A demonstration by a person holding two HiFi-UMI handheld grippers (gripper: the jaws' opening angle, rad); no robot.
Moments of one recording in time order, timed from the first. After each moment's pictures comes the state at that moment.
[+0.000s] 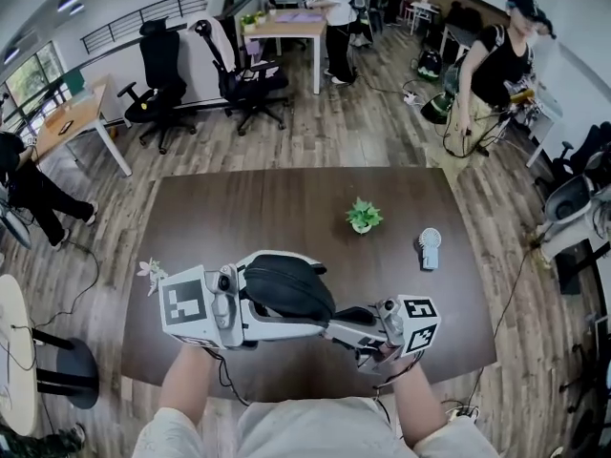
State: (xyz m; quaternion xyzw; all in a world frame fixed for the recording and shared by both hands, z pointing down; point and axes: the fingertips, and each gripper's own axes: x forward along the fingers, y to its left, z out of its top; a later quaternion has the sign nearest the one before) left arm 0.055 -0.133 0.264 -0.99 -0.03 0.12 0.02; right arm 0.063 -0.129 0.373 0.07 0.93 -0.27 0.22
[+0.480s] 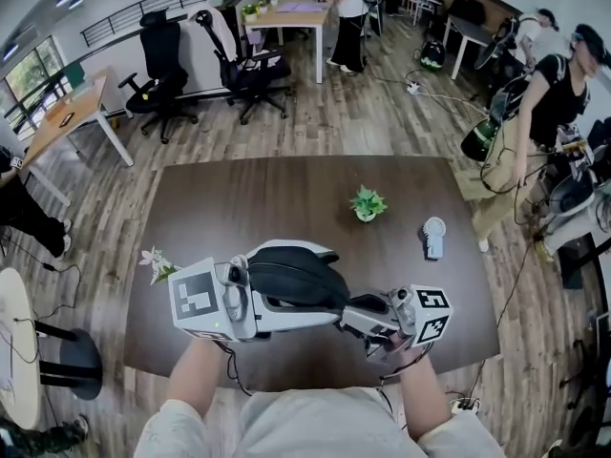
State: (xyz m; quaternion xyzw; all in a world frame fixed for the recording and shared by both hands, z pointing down) left arm 0.064 -0.134 0.258 -0.99 -0.03 0.14 0.02; right arm 0.078 -0.133 0.364 0.05 0.93 -0.26 0.23
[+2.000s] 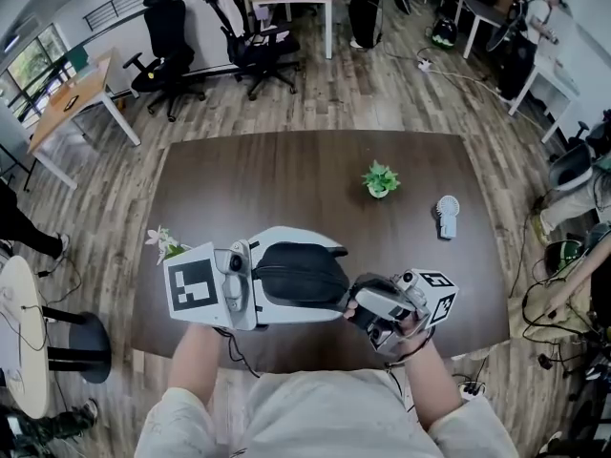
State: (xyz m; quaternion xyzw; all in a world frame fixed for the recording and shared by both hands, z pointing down) left arm 0.051 -0.127 0.275 -0.99 -0.05 0.08 0.04; right arm 0.079 -0.140 0.357 0.13 0.87 -0.34 0.33
